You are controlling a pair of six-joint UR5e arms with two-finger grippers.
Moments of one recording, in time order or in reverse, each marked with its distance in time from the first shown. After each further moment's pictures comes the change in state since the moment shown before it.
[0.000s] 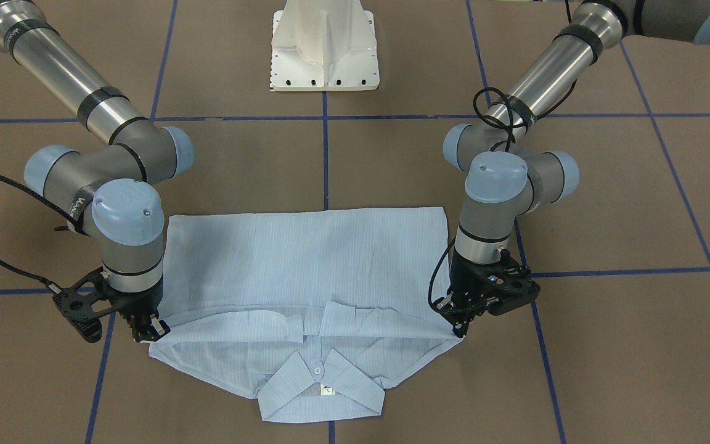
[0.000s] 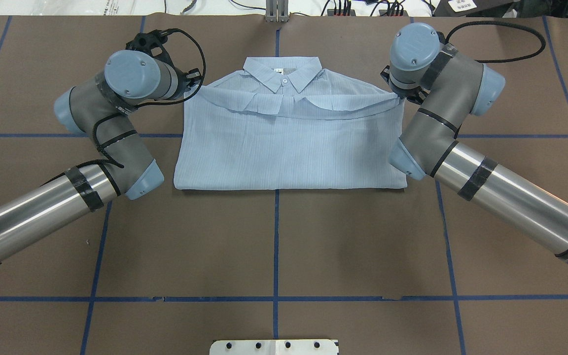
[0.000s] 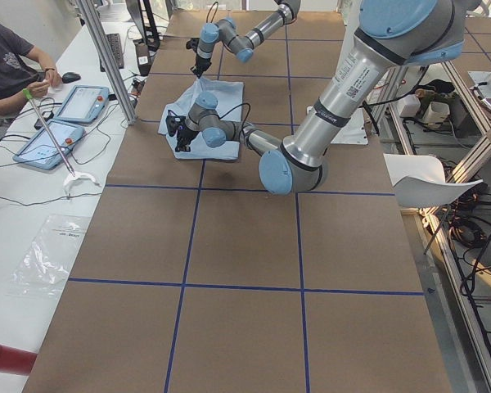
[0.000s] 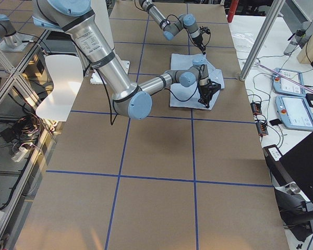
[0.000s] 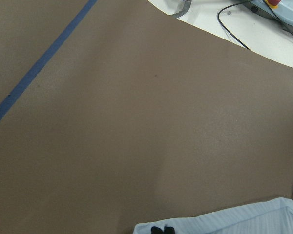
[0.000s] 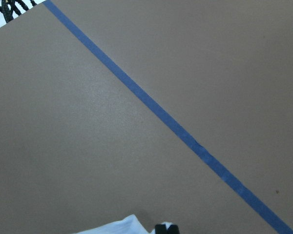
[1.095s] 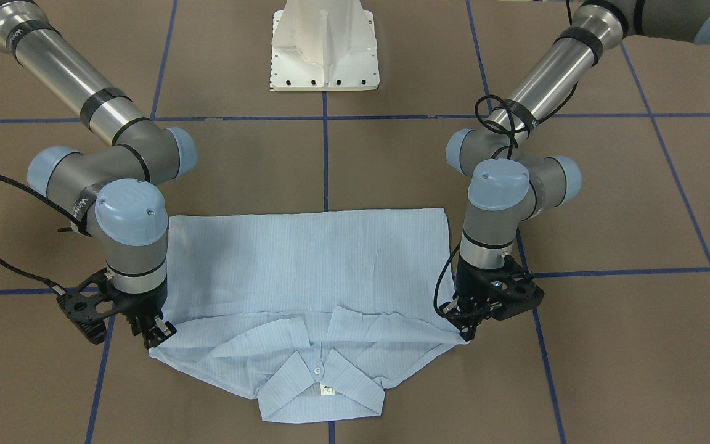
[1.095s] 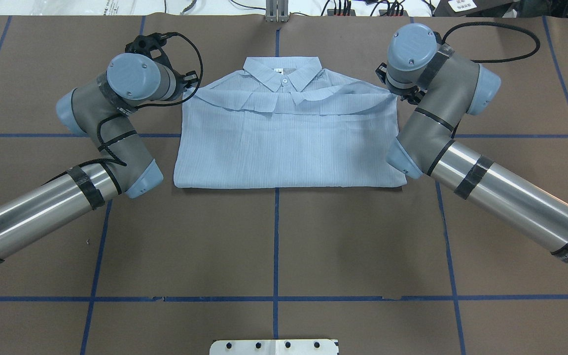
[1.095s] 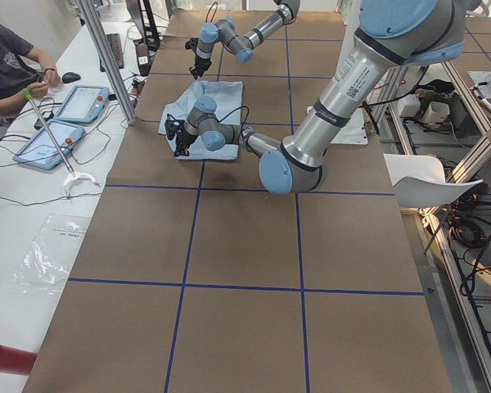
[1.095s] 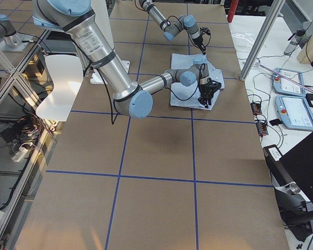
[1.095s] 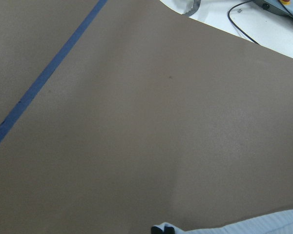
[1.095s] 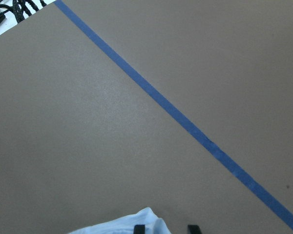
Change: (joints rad) left arm -0.004 0.003 0.025 -0.005 0.010 0.037; right arm 0.000 0.015 -0.004 0.005 0.002 0.004
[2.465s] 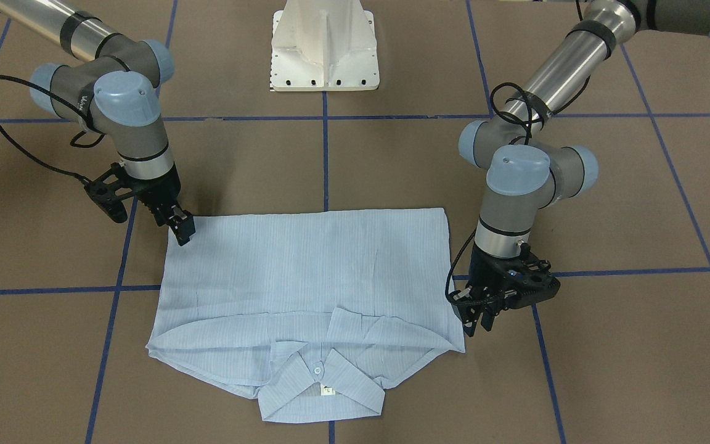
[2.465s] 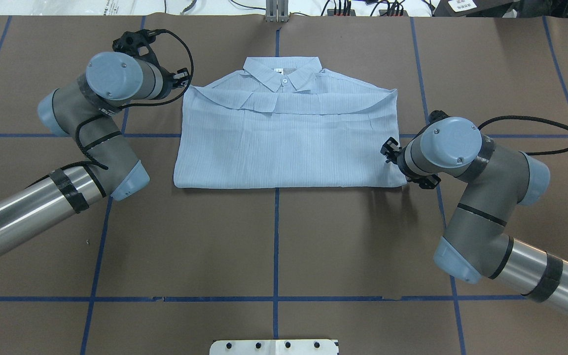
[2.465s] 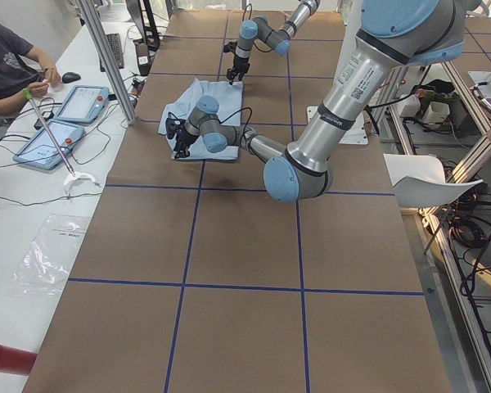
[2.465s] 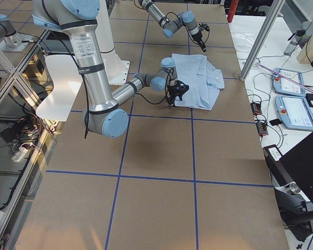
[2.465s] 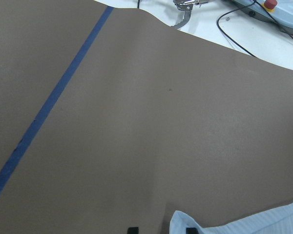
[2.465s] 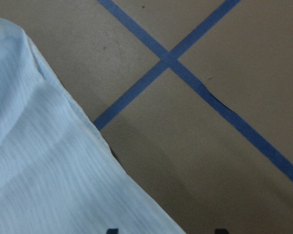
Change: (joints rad) left arm -0.013 0.060 -0.091 -0.008 -0.009 0.032; right arm -0.201 -0.371 0.477 0.022 0.051 0.199
